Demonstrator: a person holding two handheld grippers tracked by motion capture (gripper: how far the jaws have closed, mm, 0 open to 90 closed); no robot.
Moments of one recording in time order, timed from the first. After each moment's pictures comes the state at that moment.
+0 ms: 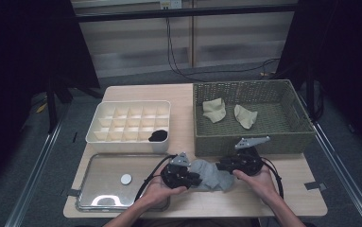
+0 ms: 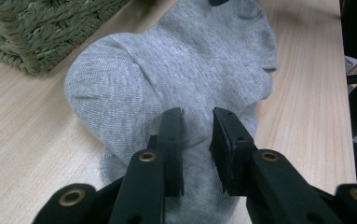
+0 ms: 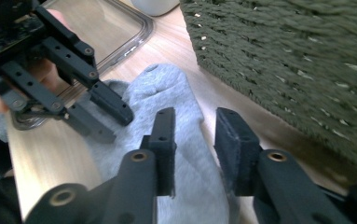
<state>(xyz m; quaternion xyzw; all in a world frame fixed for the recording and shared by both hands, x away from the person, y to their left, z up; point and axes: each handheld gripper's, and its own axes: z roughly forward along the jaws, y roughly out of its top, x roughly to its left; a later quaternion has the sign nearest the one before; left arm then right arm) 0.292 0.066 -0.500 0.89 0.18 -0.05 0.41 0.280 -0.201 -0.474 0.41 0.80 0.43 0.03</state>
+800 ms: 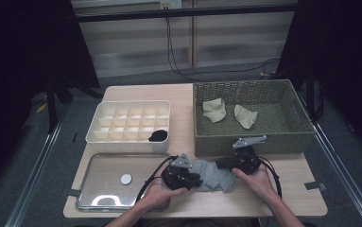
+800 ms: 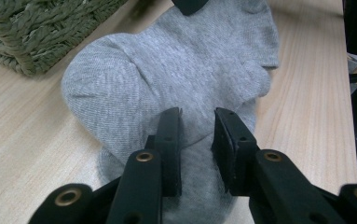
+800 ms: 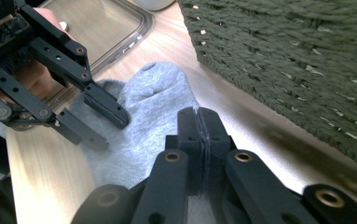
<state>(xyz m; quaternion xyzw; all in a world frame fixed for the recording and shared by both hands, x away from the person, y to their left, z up) 0.287 0.064 -0.500 0.89 0.18 -0.04 0.41 0.287 -0.200 -0.483 0.41 0.80 0.43 0.01</state>
